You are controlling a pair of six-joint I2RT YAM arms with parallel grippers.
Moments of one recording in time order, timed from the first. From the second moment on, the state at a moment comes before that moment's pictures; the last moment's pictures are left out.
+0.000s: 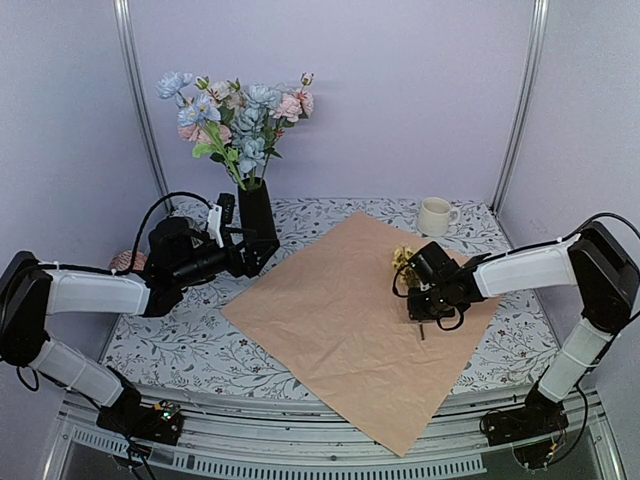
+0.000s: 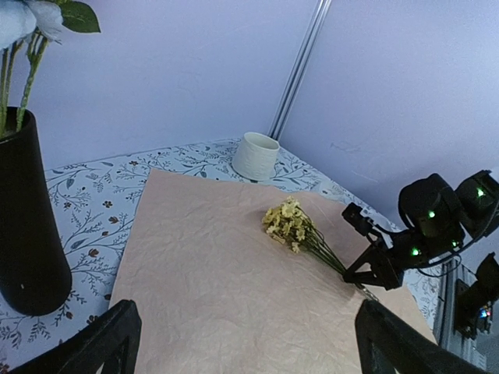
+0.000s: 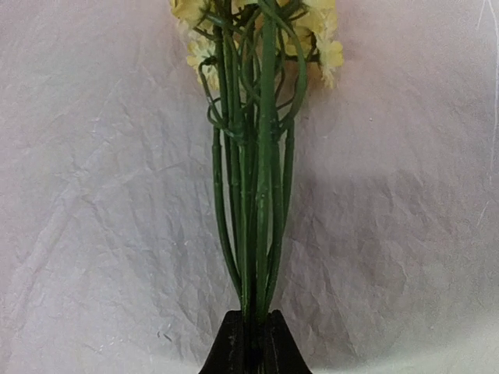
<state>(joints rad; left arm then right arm) -0.54 1.39 0.59 0.71 0.33 -0.28 0.68 1.69 0.87 -0.30 0.23 0.62</state>
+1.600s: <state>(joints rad) -0.87 1.56 0.90 0.84 0.34 -0.45 0.93 1.35 0.65 0.72 -0.22 0.24</state>
